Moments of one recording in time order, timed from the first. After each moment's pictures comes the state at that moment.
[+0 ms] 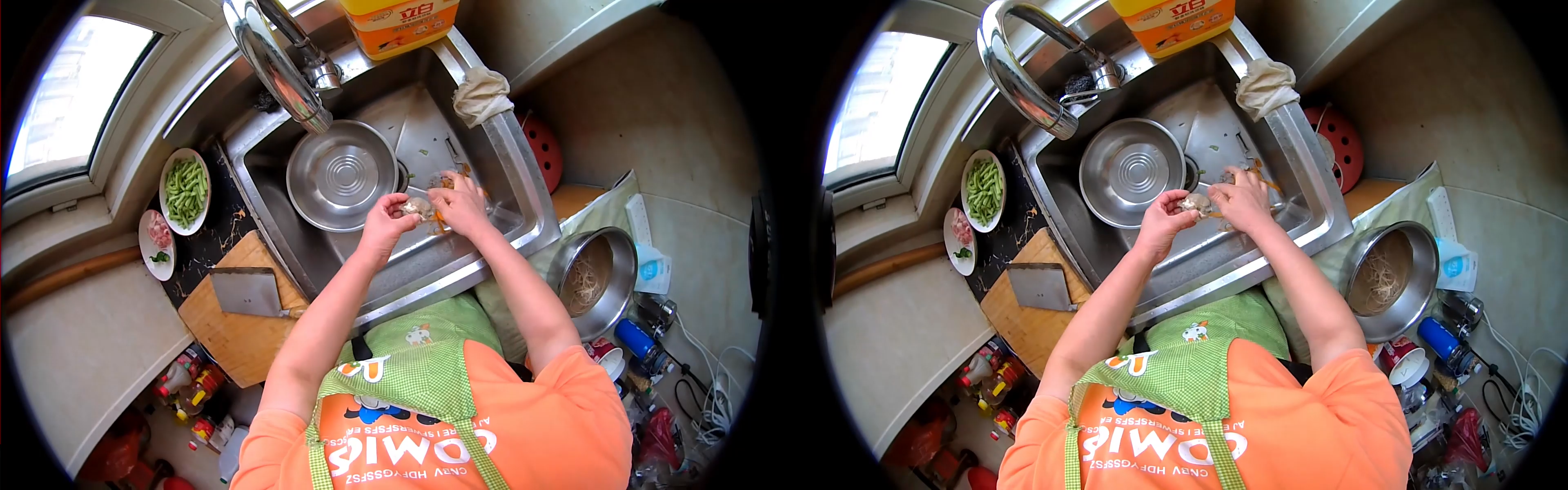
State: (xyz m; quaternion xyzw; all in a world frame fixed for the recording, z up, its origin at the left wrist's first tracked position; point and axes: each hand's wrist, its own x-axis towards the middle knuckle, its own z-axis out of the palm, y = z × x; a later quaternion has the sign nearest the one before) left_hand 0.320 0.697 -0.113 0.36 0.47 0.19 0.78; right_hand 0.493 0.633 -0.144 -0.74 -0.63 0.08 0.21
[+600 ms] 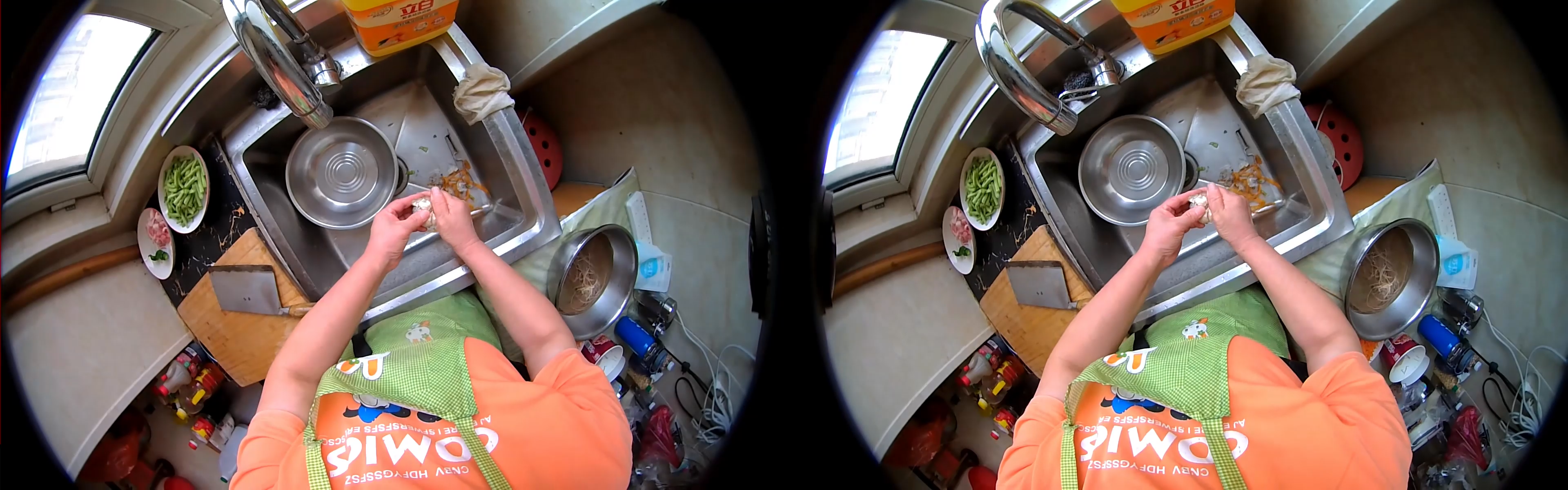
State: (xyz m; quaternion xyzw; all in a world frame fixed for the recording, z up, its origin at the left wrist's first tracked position) left_hand 0.330 0.687 -0.094 0.32 0.43 0.19 0.82; right_hand 0.456 0.628 -0.127 -0.72 -0.37 0.39 0.44
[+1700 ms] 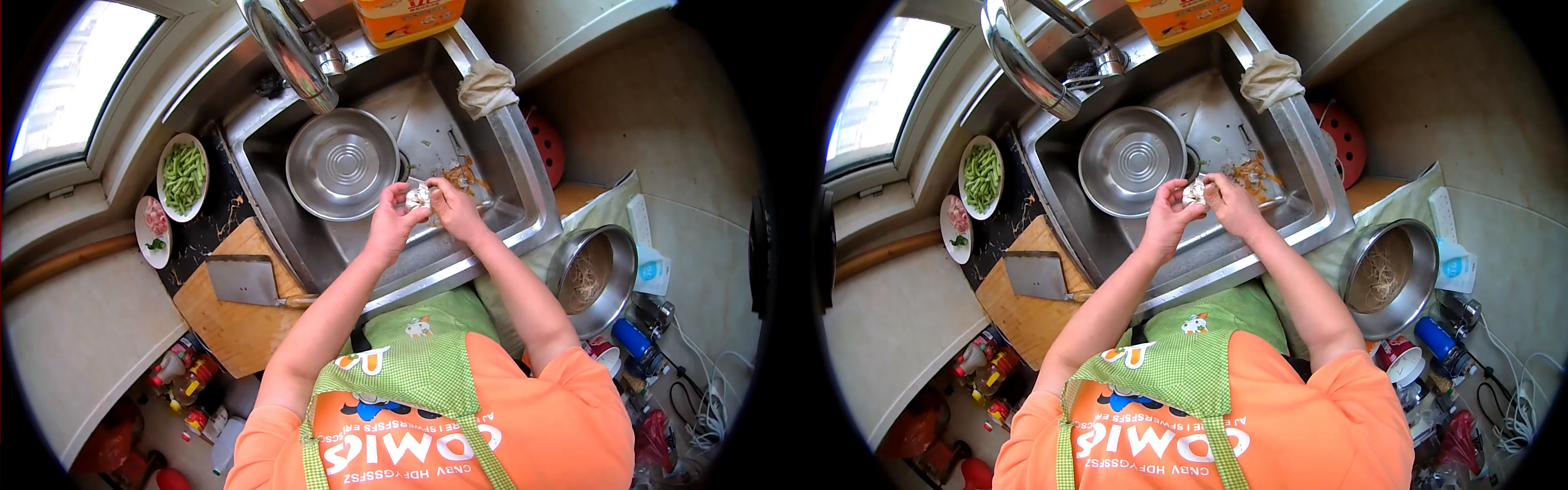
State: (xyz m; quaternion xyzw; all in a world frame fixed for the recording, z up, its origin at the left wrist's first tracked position) left_hand 0.330 0.679 -0.098 0.34 0.47 0.25 0.78; right_hand 0.473 0.627 -0.124 -0.69 -0.52 0.32 0.39
